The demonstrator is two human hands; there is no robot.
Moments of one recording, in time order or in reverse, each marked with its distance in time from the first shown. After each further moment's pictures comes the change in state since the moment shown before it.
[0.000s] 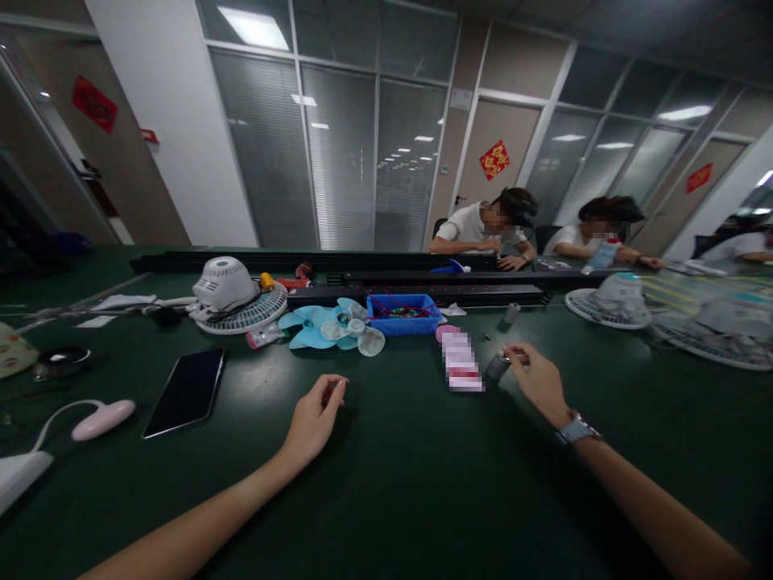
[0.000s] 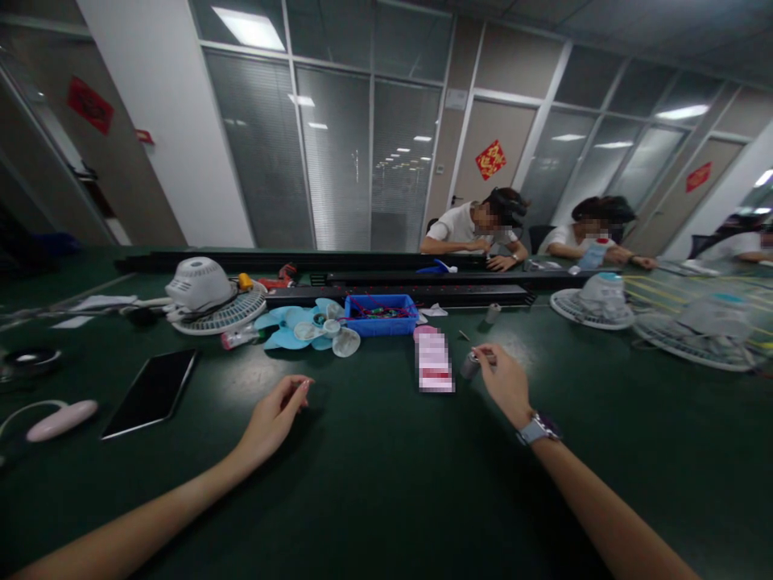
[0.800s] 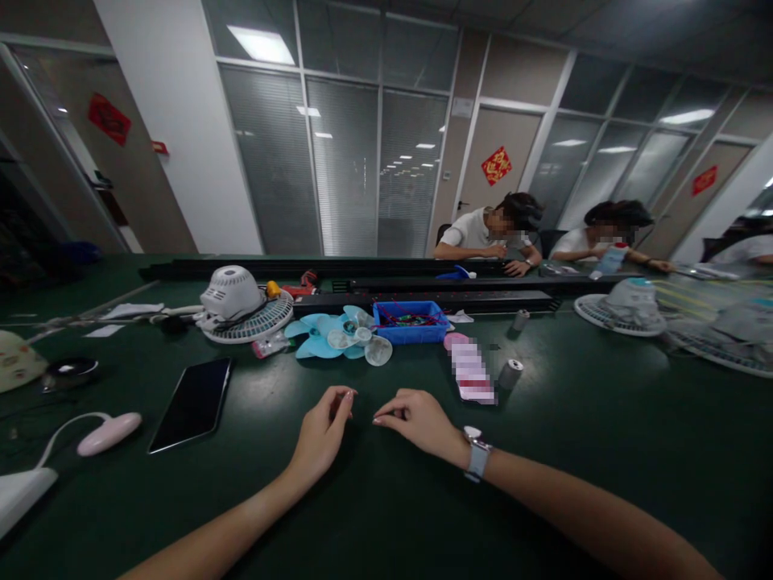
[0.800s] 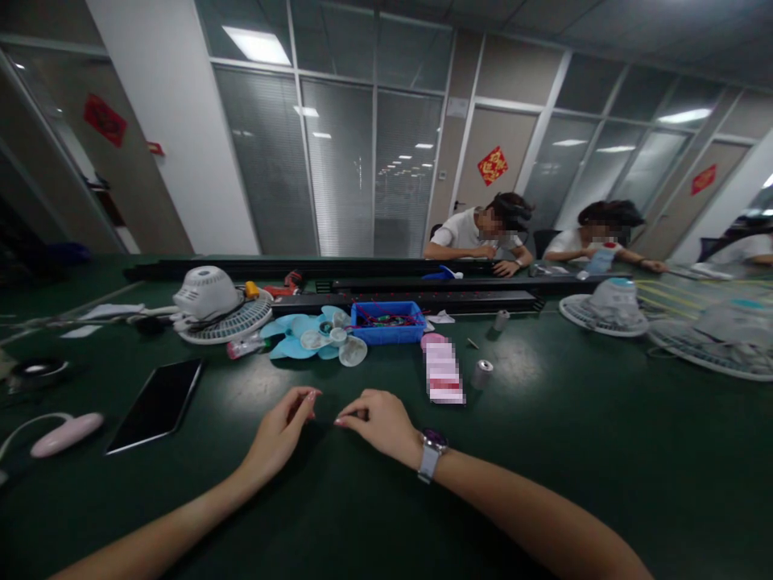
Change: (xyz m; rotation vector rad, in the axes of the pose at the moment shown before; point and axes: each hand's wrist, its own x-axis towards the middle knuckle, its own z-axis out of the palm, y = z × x) left_hand 0.000 -0.003 0.001 -0.016 0.002 0.015; right_hand -0.065 -0.185 0.077 0.378 -0.621 -0.460
